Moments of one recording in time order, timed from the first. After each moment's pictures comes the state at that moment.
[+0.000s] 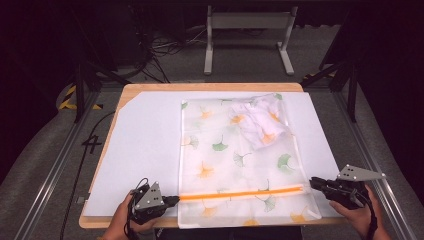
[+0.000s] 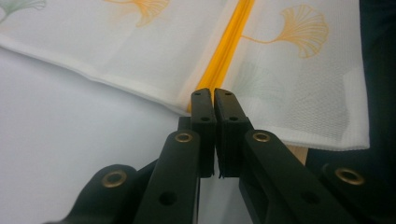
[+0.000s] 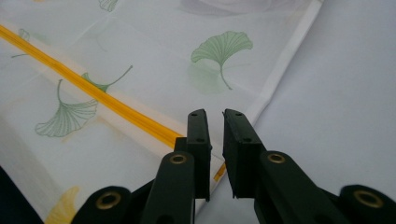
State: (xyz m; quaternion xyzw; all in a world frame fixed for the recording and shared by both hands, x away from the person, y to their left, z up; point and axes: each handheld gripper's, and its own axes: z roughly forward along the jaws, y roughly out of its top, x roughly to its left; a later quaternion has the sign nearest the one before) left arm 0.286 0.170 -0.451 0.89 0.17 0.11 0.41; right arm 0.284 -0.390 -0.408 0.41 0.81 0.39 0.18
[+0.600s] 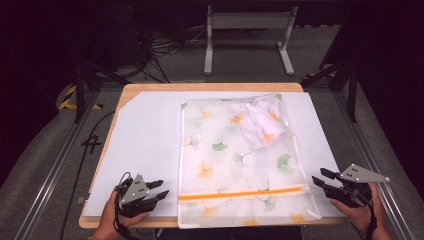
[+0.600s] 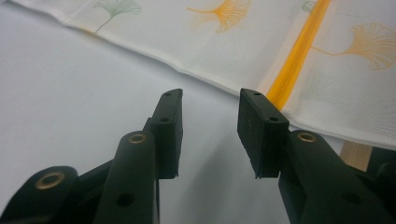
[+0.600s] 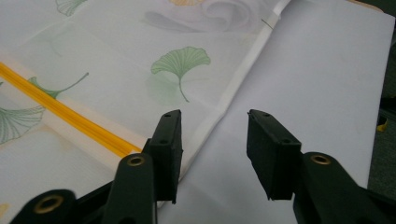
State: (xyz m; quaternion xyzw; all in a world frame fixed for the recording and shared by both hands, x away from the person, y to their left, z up) left arm 0.294 0.201 -0.444 0.86 0.24 0.18 0.42; right arm 0.286 -0.399 -0.411 0.40 0.79 0.38 0.26
